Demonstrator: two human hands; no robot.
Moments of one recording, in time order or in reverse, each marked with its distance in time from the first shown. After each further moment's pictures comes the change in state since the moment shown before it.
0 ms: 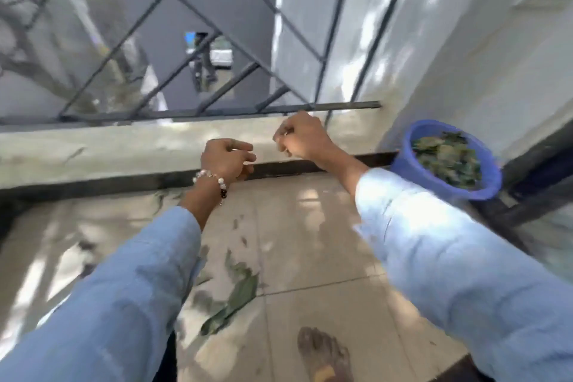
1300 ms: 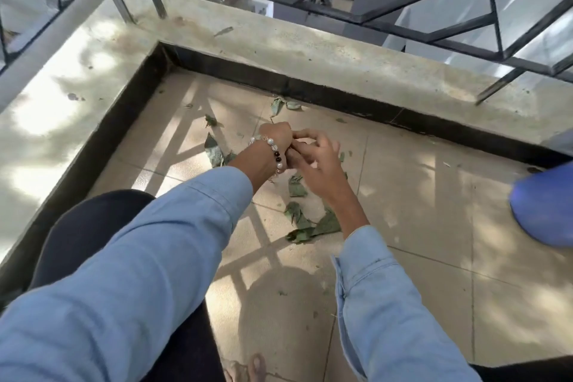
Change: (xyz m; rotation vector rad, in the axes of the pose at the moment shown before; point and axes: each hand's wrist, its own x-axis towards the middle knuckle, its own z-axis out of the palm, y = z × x) left_hand -0.039 -0.125 -0.121 -0.504 0.234 -0.619; right_hand -0.097 -0.030 0.254 0.393 -0.265 -0.230
